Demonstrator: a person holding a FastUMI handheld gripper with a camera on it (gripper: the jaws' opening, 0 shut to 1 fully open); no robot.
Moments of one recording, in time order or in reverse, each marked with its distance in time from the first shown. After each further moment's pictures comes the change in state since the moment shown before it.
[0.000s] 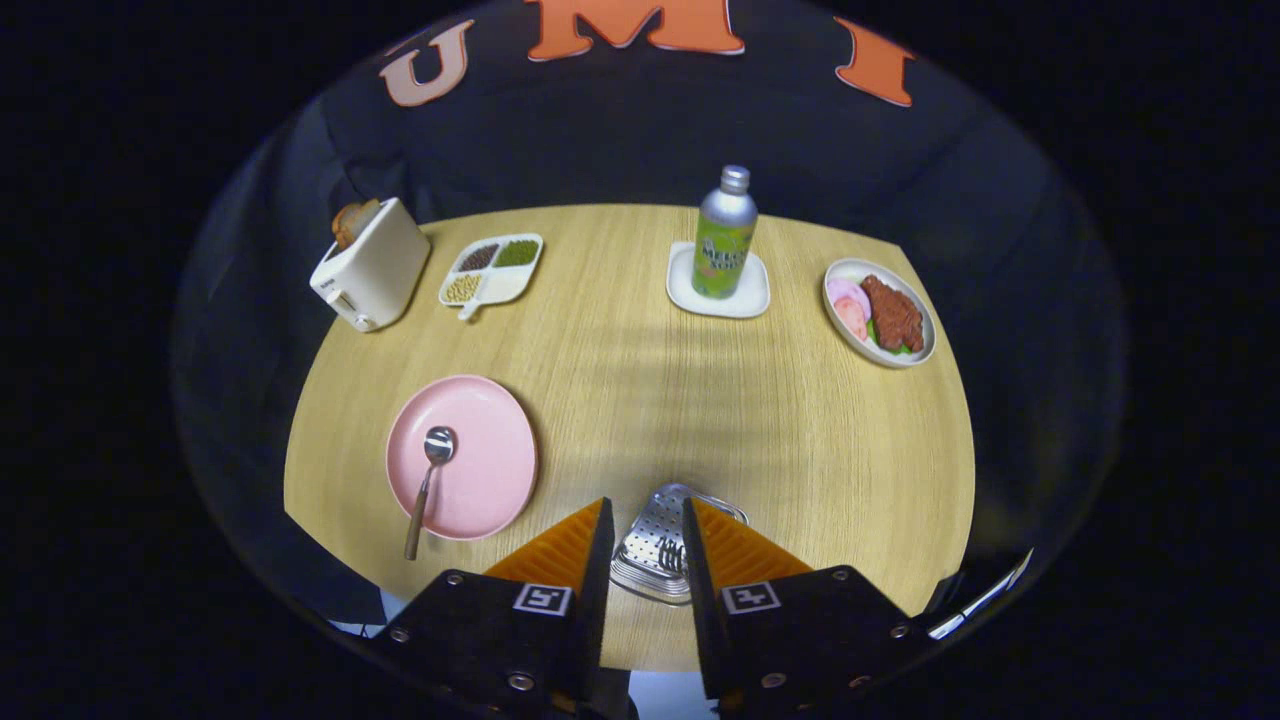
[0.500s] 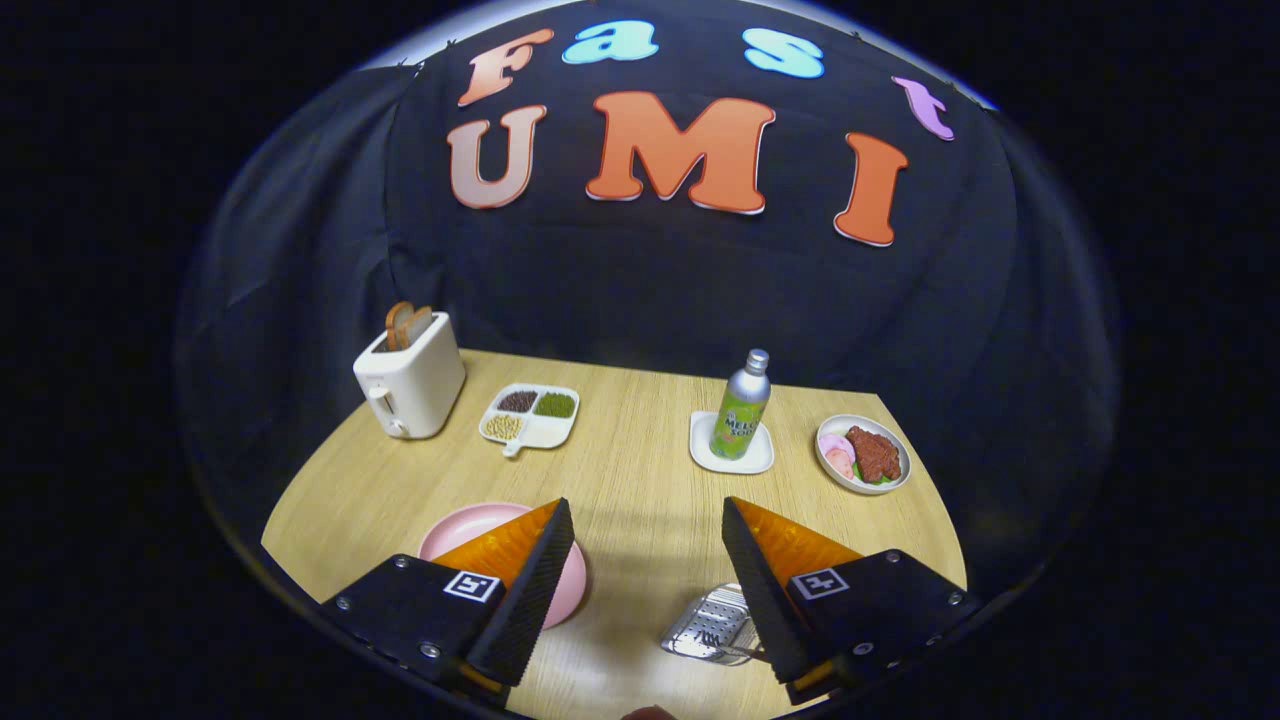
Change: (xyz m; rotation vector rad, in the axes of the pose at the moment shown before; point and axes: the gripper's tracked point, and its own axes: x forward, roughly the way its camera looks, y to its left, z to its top) arm -0.051 0.054 0.071 -0.007 -0.519 -0.070
